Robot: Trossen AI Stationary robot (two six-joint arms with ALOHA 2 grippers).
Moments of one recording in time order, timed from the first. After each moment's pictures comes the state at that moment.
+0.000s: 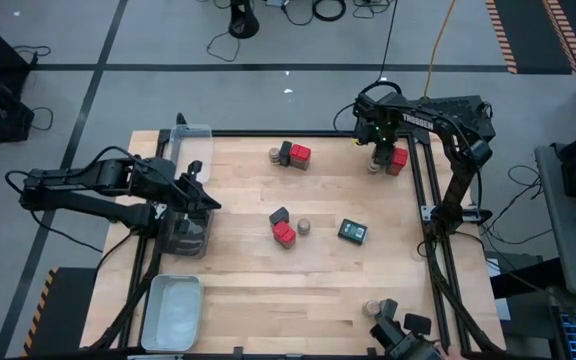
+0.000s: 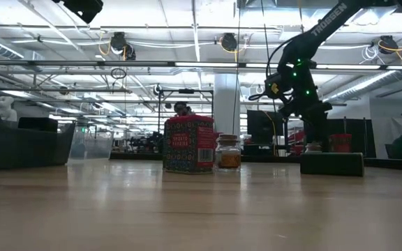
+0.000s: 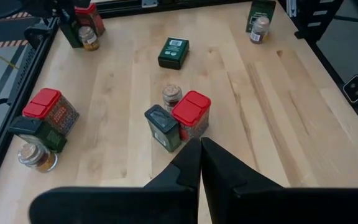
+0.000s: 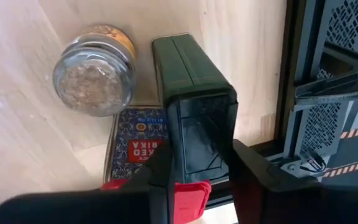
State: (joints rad) left arm 0.00 0.79 0.95 -0.75 0.07 0.11; right arm -0.91 1.81 1.33 -1.19 0.30 -0.63
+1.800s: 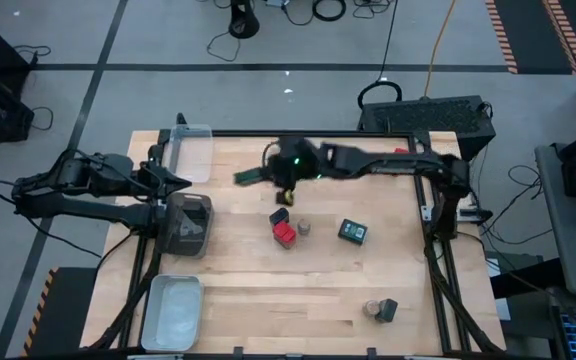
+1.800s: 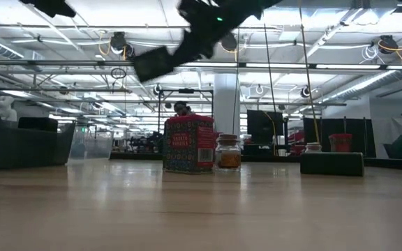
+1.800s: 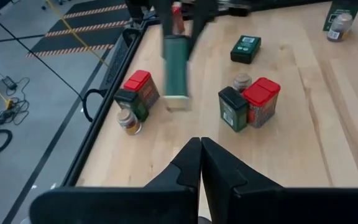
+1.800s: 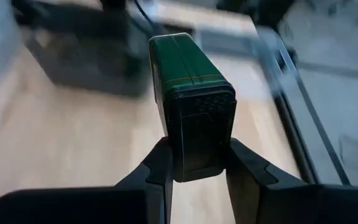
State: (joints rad) left arm 0.00 0.53 0.96 -0.96 -0.22 0.11; right arm -0.17 1.87 1.60 -0.28 0.02 -0.22
